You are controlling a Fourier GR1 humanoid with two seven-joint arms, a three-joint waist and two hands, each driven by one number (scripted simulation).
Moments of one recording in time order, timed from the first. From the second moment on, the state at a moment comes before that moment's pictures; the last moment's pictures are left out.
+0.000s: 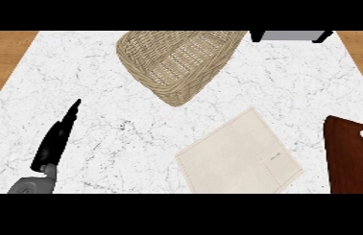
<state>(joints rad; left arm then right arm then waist) -0.06 0.31 -0.02 -1.35 -0.22 0.07 0.24 -1.19 -0.64 -0.12 -0.75 0.53 0.44 -0.49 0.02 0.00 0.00</state>
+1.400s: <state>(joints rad) -0.03 0.27 -0.01 -1.40 -0.26 0.05 0.24 -1.30 -0.26 0.00 -0.65 0.68 0.29 -0.23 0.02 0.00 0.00</state>
